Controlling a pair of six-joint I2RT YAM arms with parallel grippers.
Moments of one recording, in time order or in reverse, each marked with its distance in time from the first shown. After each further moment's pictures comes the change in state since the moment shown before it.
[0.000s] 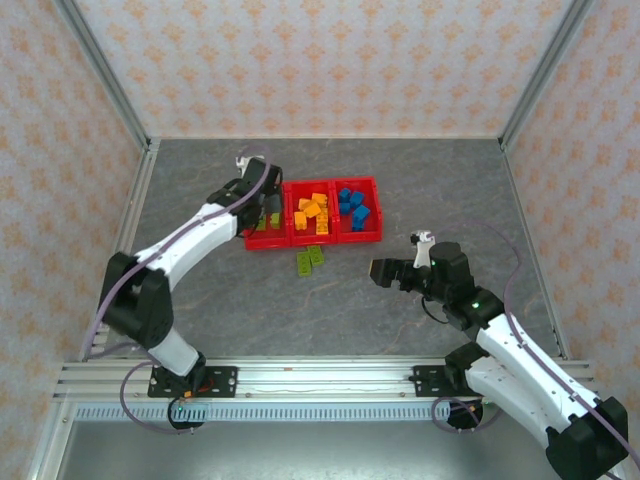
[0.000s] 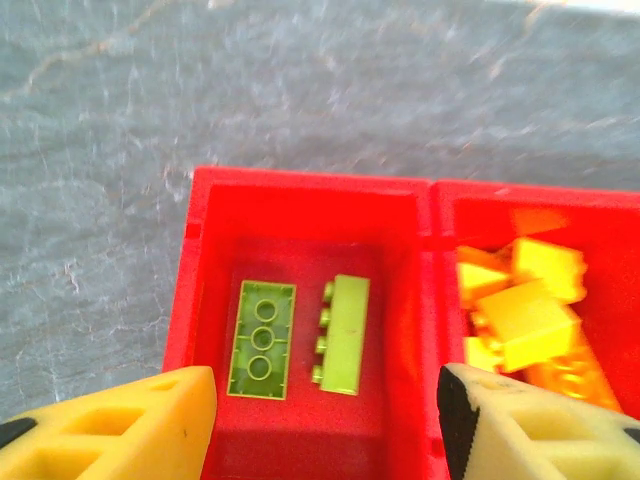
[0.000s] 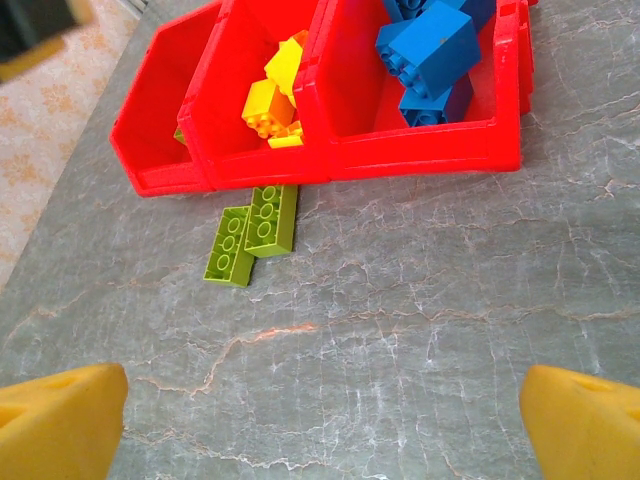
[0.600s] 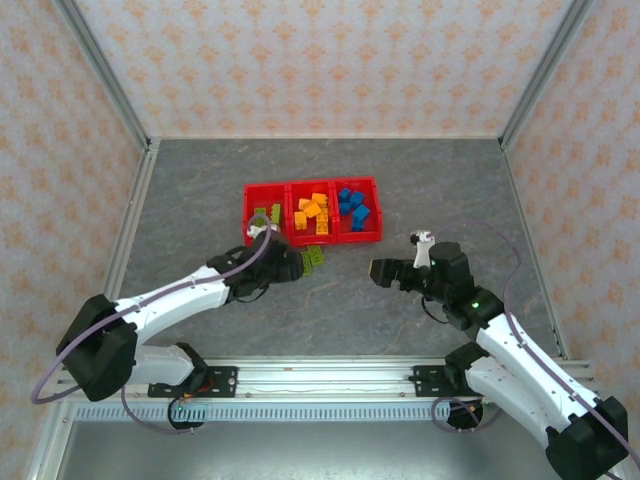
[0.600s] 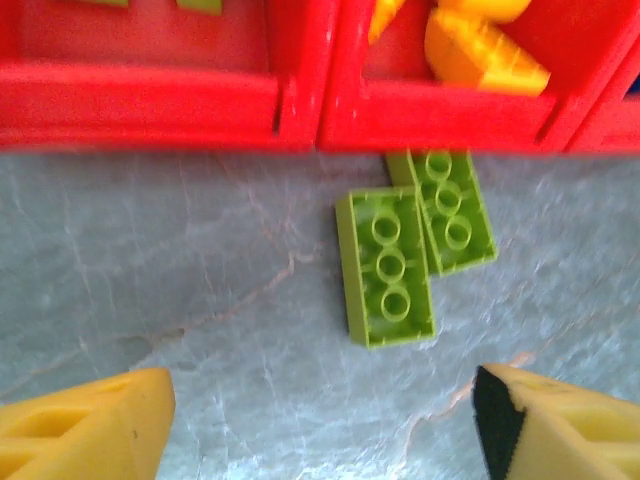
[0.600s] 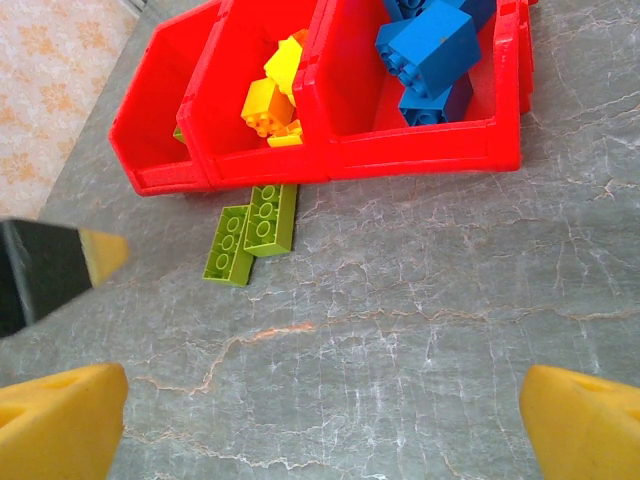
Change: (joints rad) left arm -0.269 -0.269 -0.514 0.108 0.158 -0.283; right arm 0.000 0.002 0.000 0.000 0.000 -0.003
